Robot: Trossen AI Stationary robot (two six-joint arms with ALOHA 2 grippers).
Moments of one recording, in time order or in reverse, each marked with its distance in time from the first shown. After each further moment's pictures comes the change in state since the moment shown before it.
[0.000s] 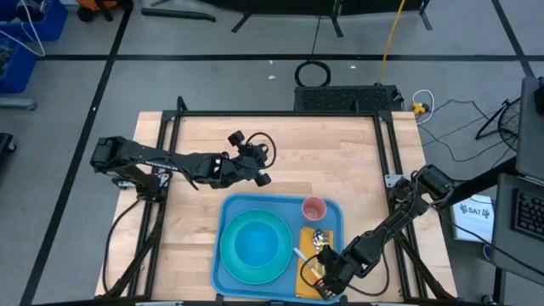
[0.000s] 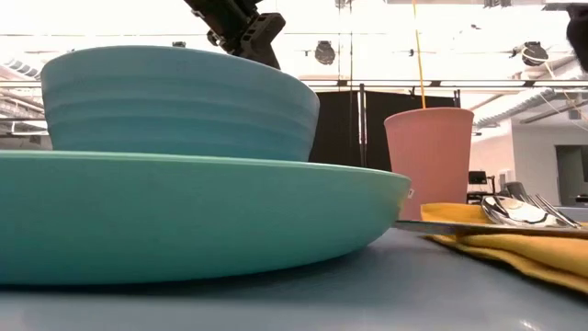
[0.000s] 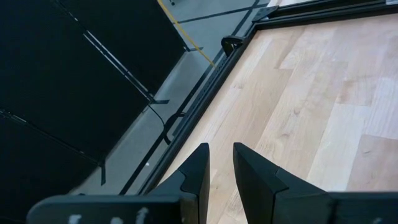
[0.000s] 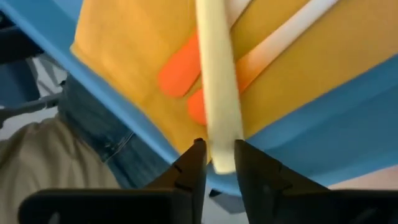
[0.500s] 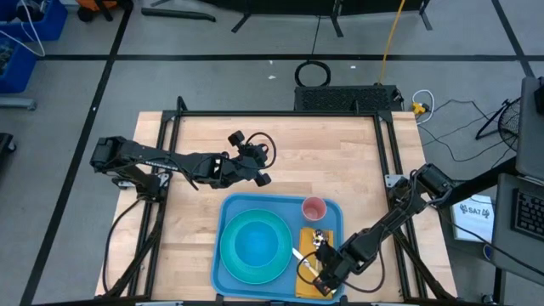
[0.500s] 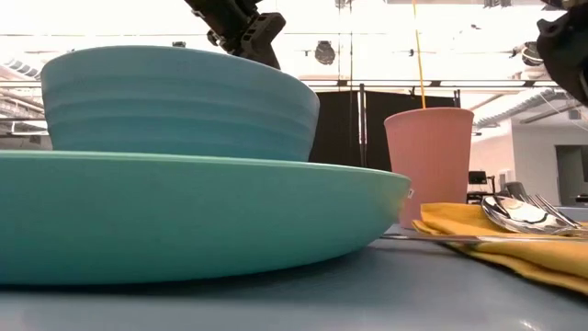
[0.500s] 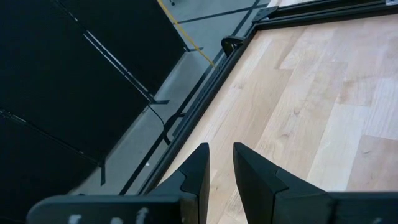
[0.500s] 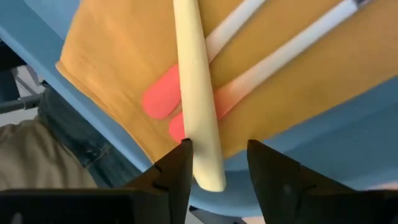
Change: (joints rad) left arm 0.000 0.000 0.000 0.001 0.000 0.001; right arm -0.035 0.000 0.000 -0.056 0.001 -0.094
